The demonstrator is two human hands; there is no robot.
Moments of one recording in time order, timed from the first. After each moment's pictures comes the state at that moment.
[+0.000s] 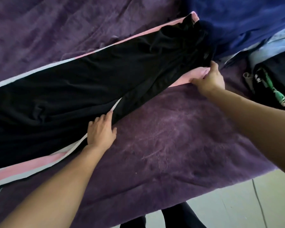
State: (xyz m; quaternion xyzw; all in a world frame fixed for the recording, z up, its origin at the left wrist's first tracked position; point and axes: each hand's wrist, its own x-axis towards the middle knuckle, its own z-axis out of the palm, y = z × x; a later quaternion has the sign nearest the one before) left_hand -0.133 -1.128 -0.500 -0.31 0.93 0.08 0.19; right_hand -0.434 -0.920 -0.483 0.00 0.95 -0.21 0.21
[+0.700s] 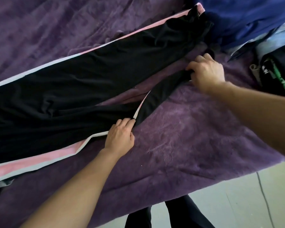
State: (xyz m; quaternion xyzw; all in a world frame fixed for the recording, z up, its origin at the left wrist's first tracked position) left_hand -0.115 -1.086 -0.497 -0.20 0.95 0.19 0.16; right_hand -0.416 -0.933 -0.470 -0.38 0.92 -0.04 0.09
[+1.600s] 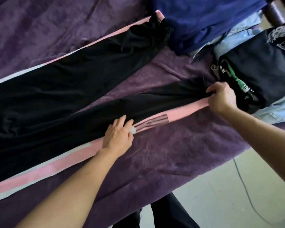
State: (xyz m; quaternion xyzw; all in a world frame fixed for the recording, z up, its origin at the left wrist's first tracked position) left_hand -0.170 -1.042 -0.507 -0.14 0.96 0.19 0.18; right_hand -0.412 -0.790 -0.453 -0.06 0.98 -0.16 0.14
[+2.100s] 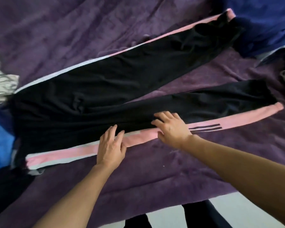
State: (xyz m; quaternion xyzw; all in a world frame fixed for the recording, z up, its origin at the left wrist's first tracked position) left_hand -0.016 -1.142 -0.483 -0.28 0.94 0.11 0.13; right_hand -0.216 -0.993 -0.476 -0.55 0.80 -0.06 0.25
